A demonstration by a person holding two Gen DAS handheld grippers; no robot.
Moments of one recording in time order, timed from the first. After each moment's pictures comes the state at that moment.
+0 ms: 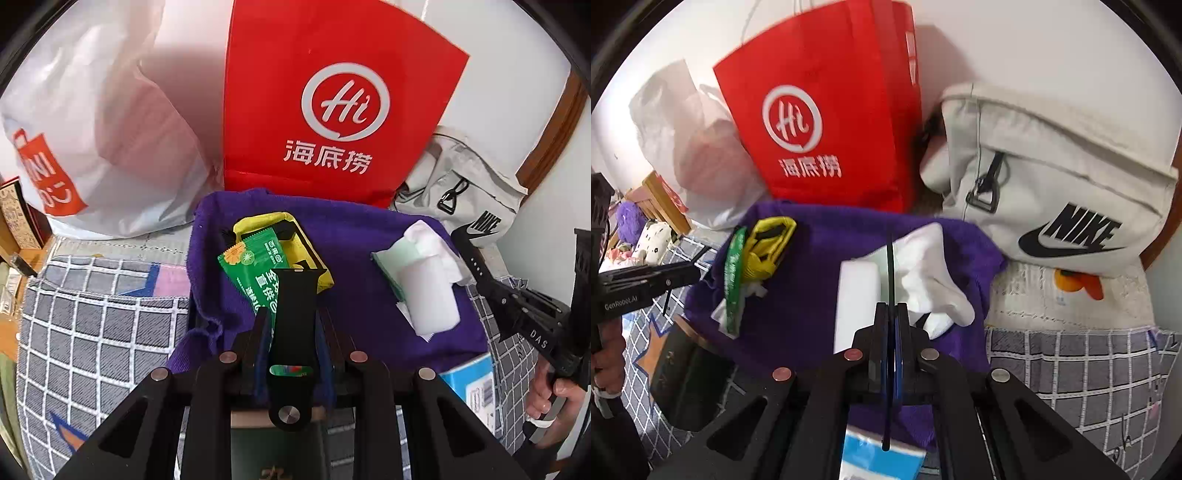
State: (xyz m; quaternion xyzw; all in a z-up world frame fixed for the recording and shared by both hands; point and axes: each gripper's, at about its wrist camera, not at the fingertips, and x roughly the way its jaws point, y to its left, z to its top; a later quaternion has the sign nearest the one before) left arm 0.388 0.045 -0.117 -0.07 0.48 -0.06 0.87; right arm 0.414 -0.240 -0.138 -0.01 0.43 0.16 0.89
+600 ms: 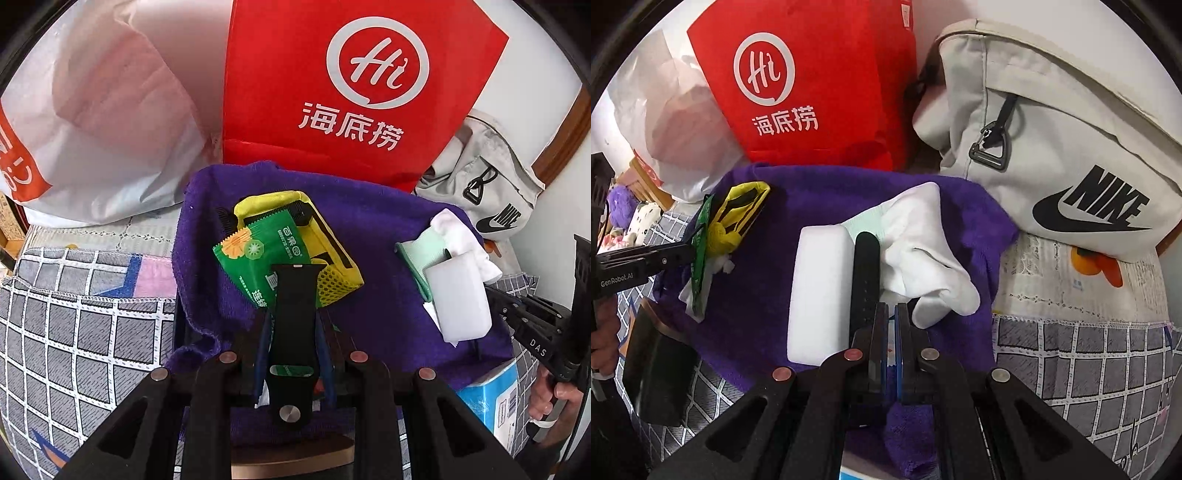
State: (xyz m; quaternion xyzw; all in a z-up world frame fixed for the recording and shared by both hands) left arm 0.416 0.050 -0.154 -0.08 0.51 -0.07 0.85; right arm 0.440 -0.239 -0.175 -0.02 0.48 0.16 0.87
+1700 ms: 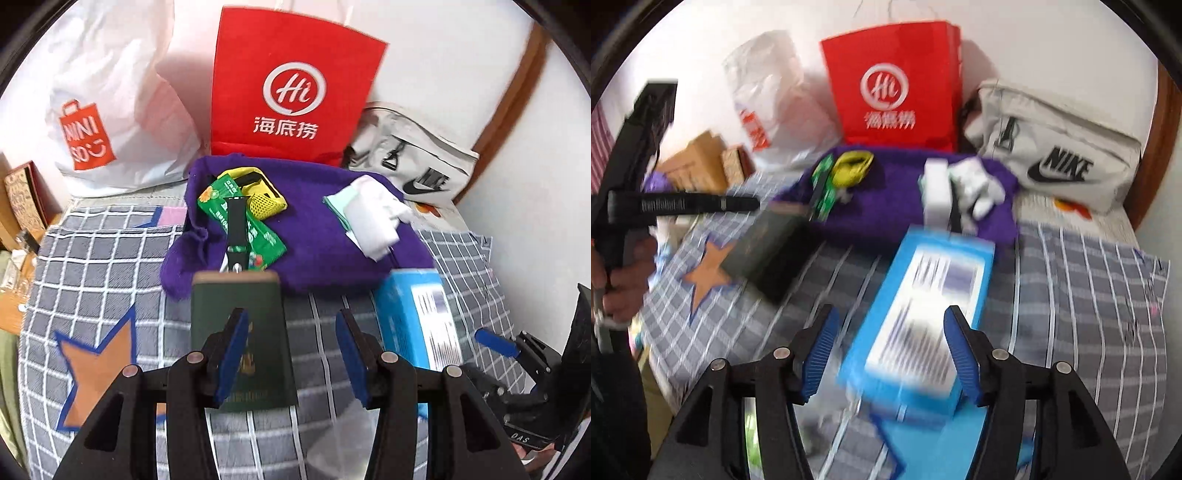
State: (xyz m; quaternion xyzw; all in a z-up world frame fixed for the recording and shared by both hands) left arm 0.258 0.033 -0.087 -0.06 0.47 -0.10 0.87; right arm 0.217 -0.227 -0.131 -0.03 0.43 0.20 0.88
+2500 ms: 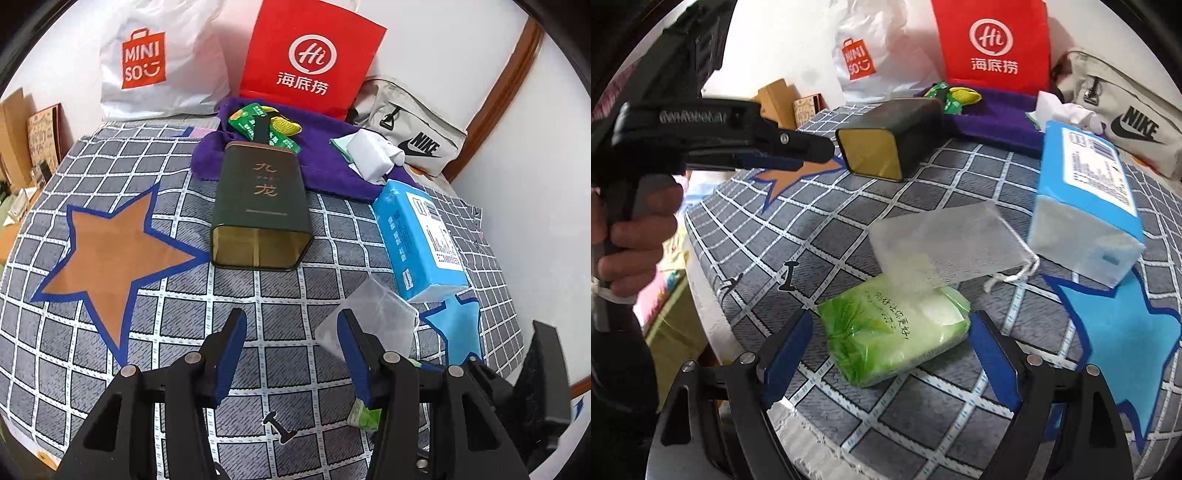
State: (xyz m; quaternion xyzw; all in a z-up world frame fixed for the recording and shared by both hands) left arm 0.146 0.059 -0.140 -0.11 0.48 -0.09 0.87; right arm 0.105 -0.154 -0.219 -0.05 0.43 0.30 0.85
